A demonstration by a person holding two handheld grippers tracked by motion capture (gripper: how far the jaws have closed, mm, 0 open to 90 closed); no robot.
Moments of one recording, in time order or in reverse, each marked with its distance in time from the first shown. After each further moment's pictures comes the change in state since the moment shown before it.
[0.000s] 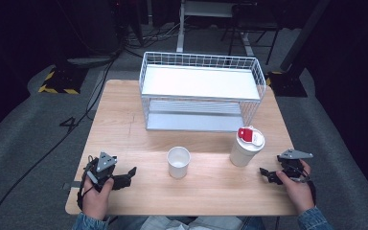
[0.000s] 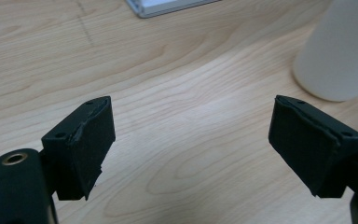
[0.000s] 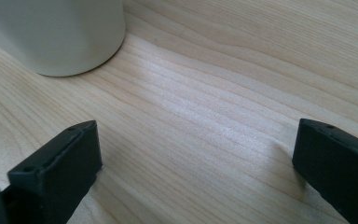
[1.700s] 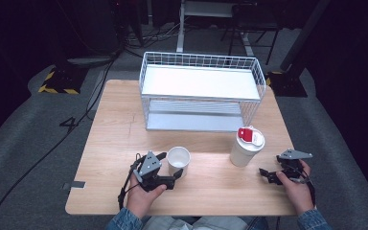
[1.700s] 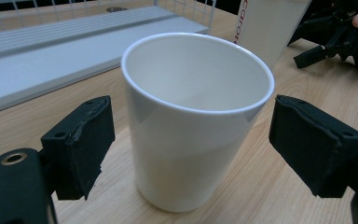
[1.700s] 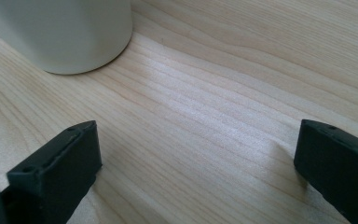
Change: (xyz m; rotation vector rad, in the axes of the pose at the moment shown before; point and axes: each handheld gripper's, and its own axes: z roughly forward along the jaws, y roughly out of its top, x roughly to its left) left arm -0.091 0.028 0.070 -0.212 -0.307 0.117; right arm 0.000 0.000 0.000 0.000 0.018 -0.016
